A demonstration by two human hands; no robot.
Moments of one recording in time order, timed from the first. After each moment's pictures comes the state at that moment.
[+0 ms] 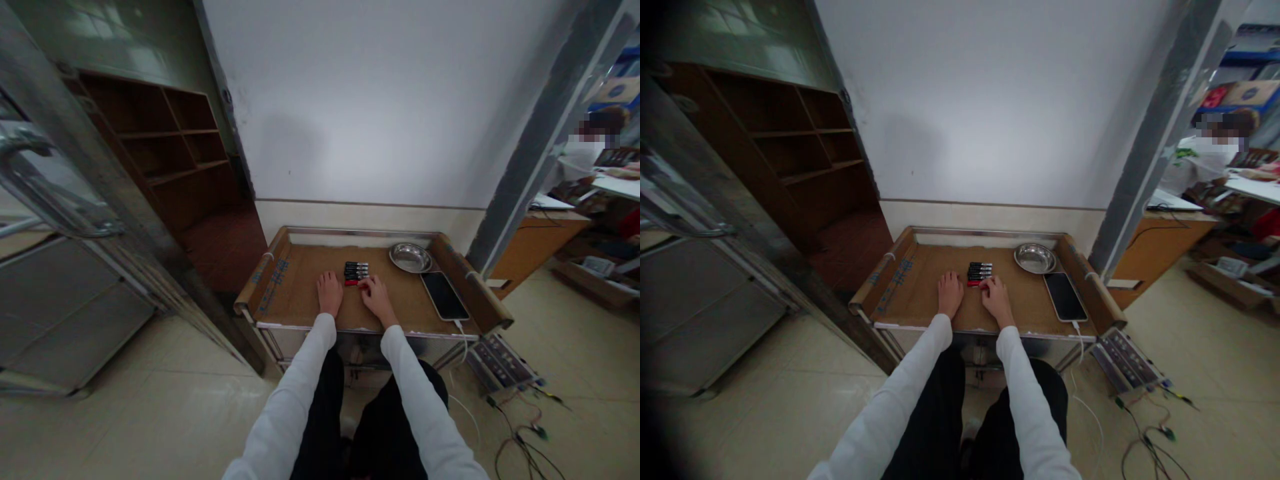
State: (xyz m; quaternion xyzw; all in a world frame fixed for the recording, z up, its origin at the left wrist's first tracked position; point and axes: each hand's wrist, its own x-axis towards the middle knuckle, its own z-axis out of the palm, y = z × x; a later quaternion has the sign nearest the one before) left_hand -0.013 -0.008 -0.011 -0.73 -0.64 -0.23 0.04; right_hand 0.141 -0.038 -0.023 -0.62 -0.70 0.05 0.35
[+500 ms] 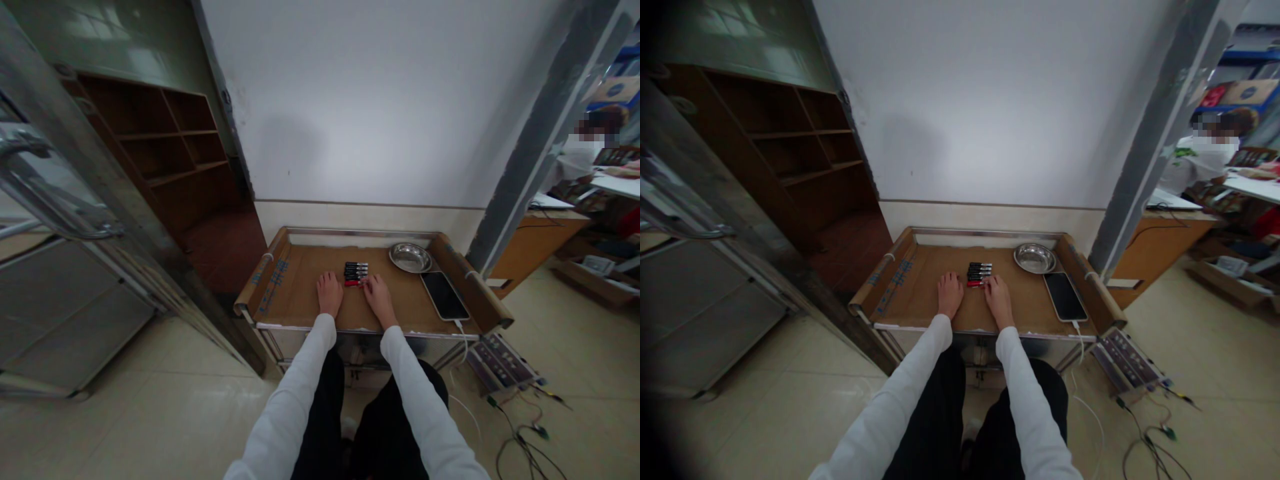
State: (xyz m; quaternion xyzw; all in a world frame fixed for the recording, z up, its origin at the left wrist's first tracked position) left_hand -0.013 -0.011 -0.006 -0.73 -0.65 -0.21 0.05; right_hand 0.143 -0.037 -0.023 -0.63 -0.69 -0.01 0.37
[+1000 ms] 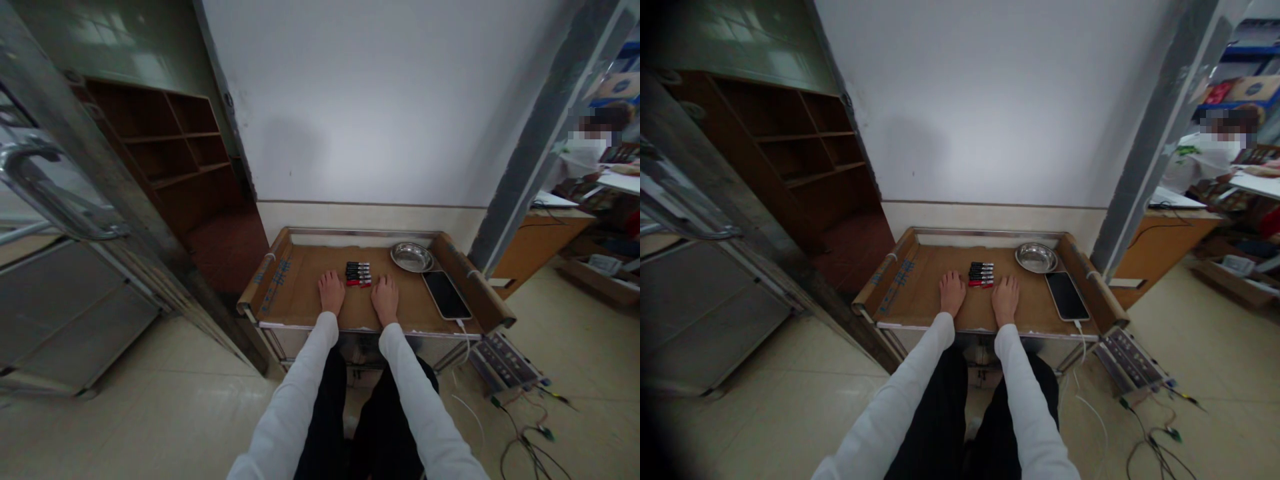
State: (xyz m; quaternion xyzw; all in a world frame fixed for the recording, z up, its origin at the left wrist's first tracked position) left_hand -0.011 -0.010 -0.003 -0.72 -0.66 -0.20 0.05; right_hand 0.138 -0.037 -0.033 -0.78 -0.56 -0.09 0.27
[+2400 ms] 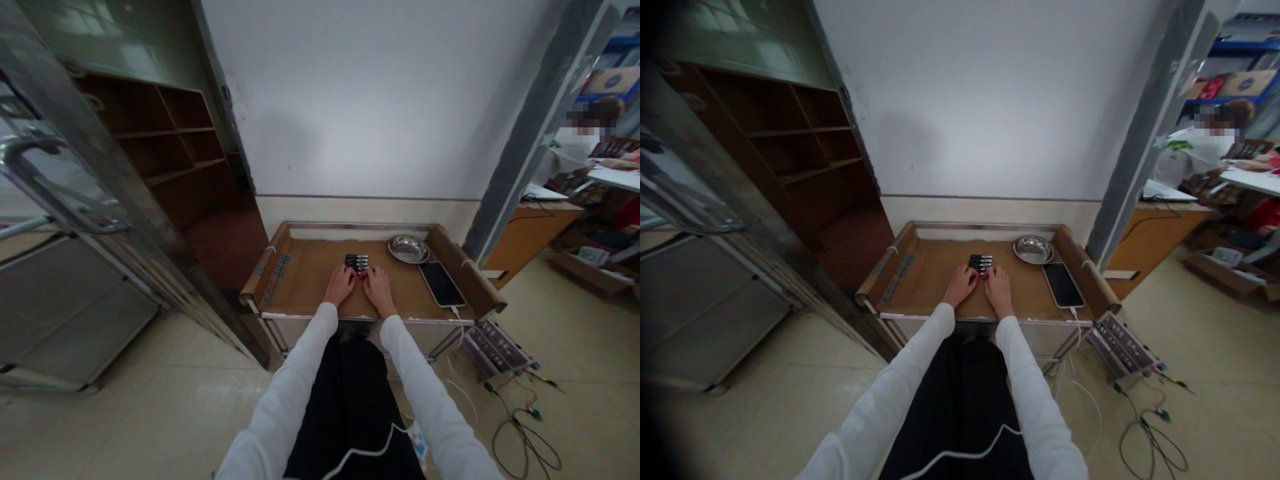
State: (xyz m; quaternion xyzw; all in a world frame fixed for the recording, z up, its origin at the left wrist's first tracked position) left_hand -0.008 -0.010 -0.002 -0.85 -0.47 -0.24 -0.04; right_hand 0.133 -0.050 -0.012 -0.69 -0.69 -0.09 0.22
